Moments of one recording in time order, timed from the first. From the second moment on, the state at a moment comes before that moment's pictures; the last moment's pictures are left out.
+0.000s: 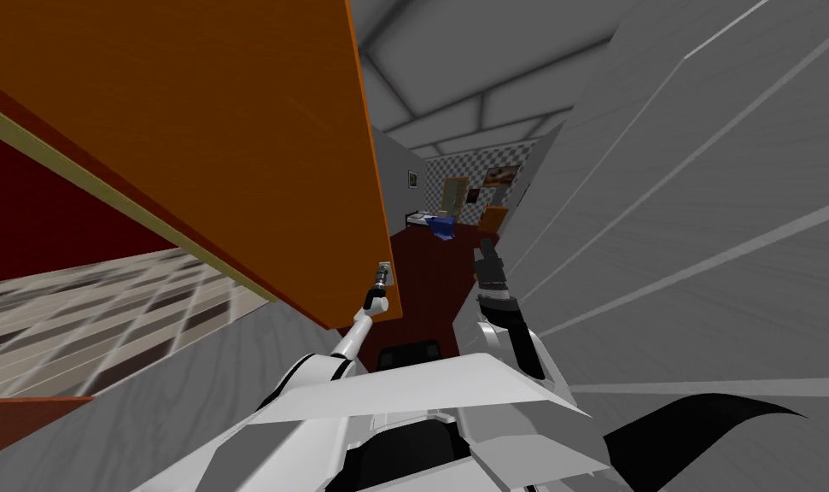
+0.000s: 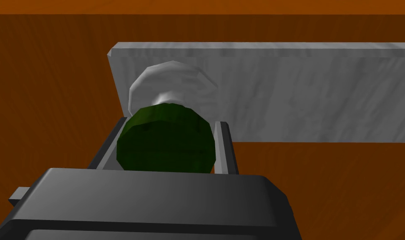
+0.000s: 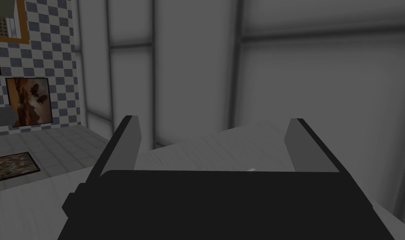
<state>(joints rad) -0.40 -0.01 -0.08 -0.75 0.49 -0.49 -0.44</state>
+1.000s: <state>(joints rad) -0.45 0.00 -0.04 -0.69 0.72 -0.59 -0.63</state>
